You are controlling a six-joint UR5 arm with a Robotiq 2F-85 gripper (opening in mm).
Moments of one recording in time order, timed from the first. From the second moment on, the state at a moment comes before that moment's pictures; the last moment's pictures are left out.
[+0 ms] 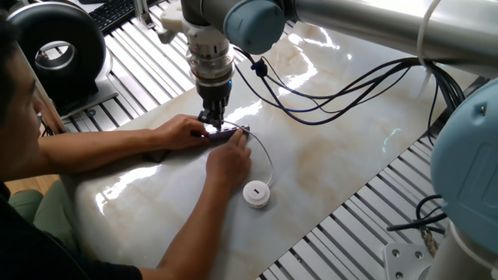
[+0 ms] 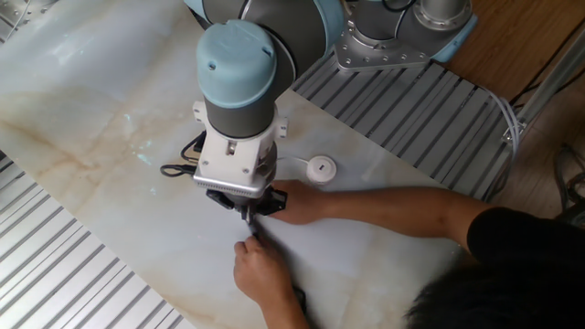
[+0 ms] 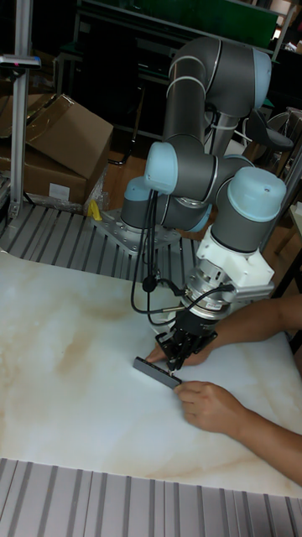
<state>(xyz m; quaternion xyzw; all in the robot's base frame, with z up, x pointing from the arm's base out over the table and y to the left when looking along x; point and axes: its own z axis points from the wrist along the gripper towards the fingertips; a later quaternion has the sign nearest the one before) 0.581 0.094 0.054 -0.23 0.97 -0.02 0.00</state>
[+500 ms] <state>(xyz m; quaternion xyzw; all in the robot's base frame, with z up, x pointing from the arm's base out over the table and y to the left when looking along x) 0.580 0.092 0.055 -0.20 0.98 -0.02 0.00</state>
